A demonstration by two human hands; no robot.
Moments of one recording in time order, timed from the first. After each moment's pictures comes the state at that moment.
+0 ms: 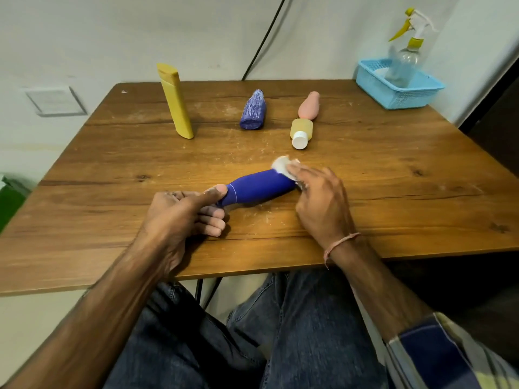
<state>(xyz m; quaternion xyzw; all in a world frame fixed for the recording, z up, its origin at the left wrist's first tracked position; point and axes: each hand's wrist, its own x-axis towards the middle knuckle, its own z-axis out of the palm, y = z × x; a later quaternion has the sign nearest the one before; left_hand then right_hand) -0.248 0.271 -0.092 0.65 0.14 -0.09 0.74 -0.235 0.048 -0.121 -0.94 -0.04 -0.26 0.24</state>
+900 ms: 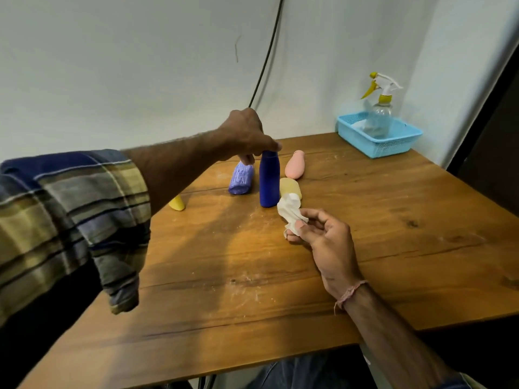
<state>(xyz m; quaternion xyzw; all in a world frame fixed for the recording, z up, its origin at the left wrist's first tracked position) -0.039 0.149 0.043 0.95 -0.17 -0.02 0.28 -0.205 0.022 -0.110 -0.67 0.08 -0.18 0.72</state>
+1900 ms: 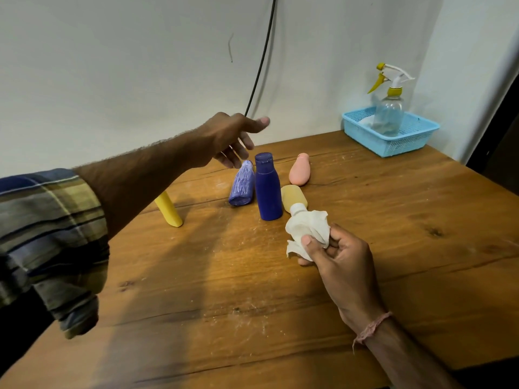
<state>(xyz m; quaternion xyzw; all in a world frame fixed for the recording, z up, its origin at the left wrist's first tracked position) -0.004 0.178 0.046 0.90 -0.12 -0.11 0.41 -0.207 0.023 -0.119 -0.72 0.07 -0.24 0.65</state>
